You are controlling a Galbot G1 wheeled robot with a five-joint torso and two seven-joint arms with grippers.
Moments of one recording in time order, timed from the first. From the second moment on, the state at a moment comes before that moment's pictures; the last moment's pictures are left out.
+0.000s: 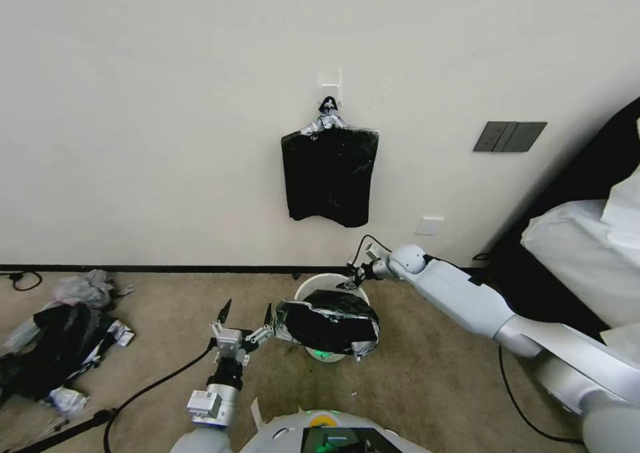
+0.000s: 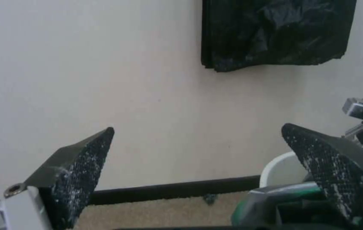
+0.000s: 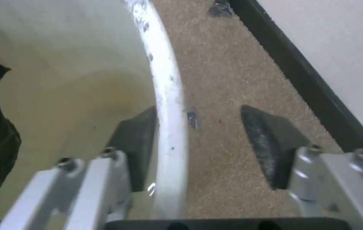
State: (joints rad) left arm 1.91 -1.28 -0.40 -2.25 -0.06 -0.21 -0.21; right arm -0.31 0.90 -0.49 1.29 0.49 -0.57 -0.67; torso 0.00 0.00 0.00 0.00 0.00
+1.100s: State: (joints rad) left arm 1.88 -1.28 -0.39 -2.25 -0.07 -0.20 -0.22; right arm -0.44 0.82 -0.35 1.48 0.76 -0.71 -0.42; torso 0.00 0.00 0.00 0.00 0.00
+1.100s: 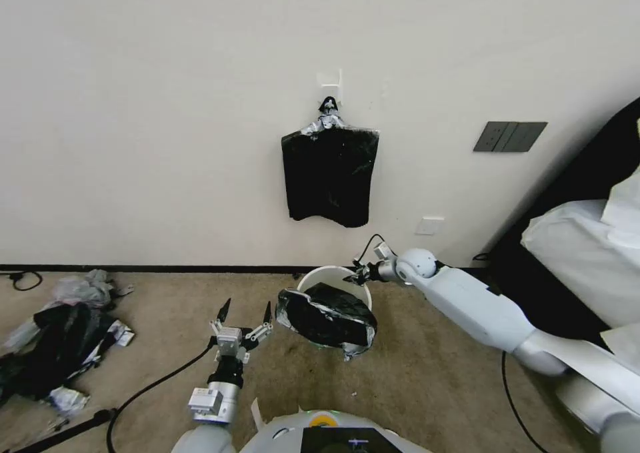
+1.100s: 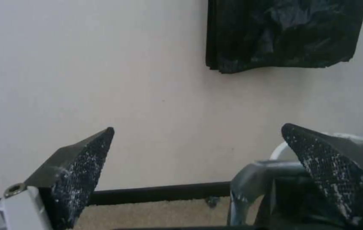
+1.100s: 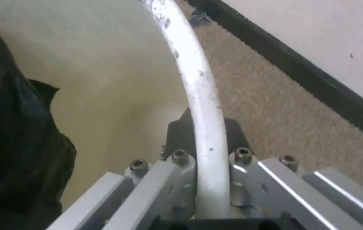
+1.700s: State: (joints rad) left arm 1.84 -1.27 -0.37 -2.25 -0.10 -0.16 -0.23; right arm -0.75 0.72 -0.08 1.75 0.94 -0.71 -0.05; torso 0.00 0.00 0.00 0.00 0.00
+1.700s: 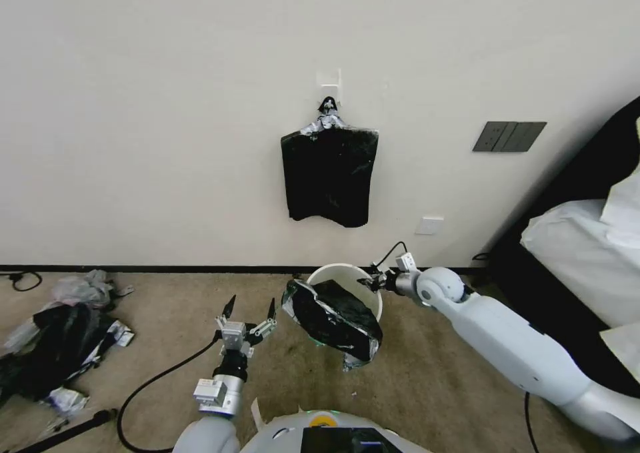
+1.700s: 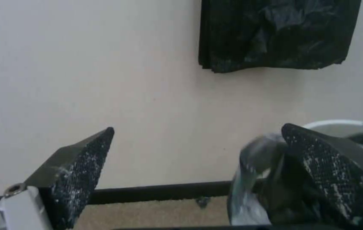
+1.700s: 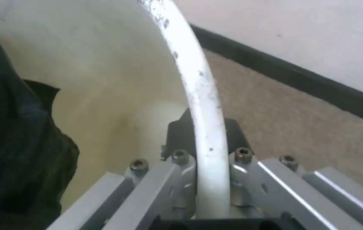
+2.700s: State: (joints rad) left arm 1.80 -1.24 -0.35 -2.25 -0.14 -0.14 -0.23; right arm -1.19 0.96 0.18 2.11 1.33 -0.63 0.88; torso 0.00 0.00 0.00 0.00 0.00
